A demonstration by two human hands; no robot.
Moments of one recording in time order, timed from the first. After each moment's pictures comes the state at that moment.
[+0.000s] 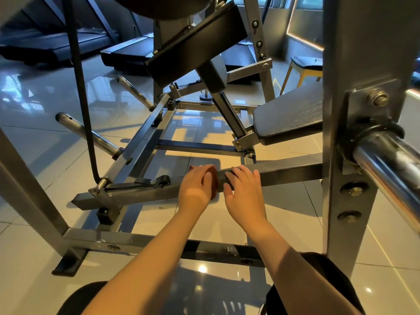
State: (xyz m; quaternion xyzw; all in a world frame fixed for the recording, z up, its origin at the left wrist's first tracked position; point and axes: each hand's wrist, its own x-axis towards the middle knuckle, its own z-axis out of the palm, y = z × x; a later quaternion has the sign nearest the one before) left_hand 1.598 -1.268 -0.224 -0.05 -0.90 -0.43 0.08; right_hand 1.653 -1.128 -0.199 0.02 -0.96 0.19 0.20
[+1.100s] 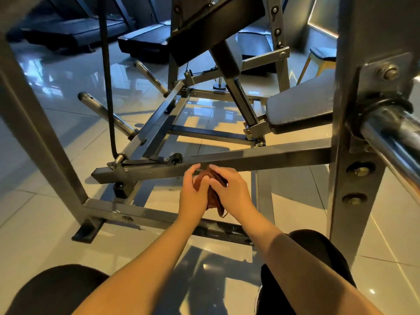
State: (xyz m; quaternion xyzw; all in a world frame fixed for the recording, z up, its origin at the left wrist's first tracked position) left_hand 1.697 -1.291 -0.224 0.04 -0.73 -0.68 0.08; right_hand 1.691 -1.171 -0.207 0.05 -0.88 0.47 0.06
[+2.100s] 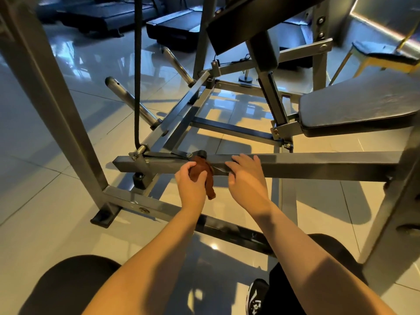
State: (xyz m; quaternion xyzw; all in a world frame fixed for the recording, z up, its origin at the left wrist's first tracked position) left_hand 1.645 -1.340 -0.258 0.18 -0.72 -0.66 0.16; right_hand 1.626 -1.194 -0.211 0.14 -0.98 0.12 0.10
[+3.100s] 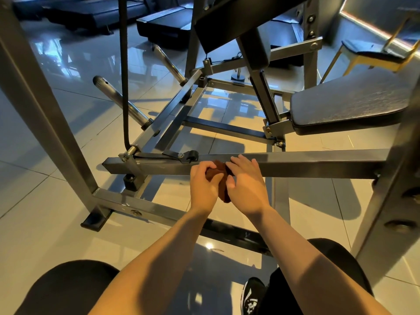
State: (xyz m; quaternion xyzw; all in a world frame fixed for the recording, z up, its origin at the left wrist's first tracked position) left_hand 1.636 -1.306 -0.265 0.06 -0.76 -0.64 0.14; right_hand 1.647 -1.178 -0.214 0.11 -0.96 0.23 0.09
